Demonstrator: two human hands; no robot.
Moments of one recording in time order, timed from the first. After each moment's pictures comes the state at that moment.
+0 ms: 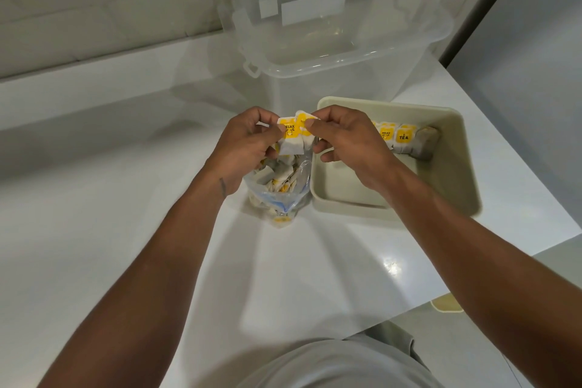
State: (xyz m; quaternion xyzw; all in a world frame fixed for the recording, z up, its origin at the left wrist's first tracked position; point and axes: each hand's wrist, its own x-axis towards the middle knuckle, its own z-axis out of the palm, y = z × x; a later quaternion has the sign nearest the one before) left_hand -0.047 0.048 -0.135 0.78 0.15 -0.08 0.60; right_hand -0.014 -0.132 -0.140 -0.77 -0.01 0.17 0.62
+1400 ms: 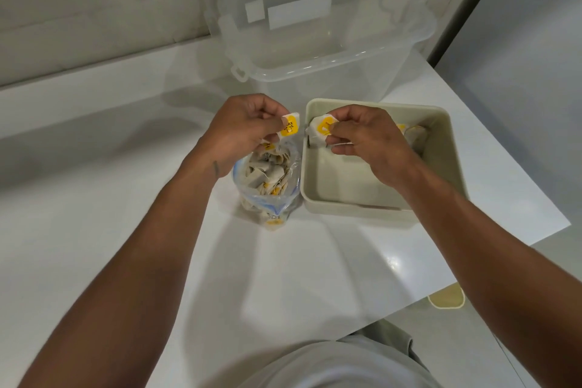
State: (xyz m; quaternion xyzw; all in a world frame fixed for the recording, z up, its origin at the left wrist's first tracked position) left_hand -0.028 0.041 -0.112 0.82 0.08 -0.09 0.57; right_hand -0.006 -0.171 -0.138 -0.74 0.02 0.16 0.65
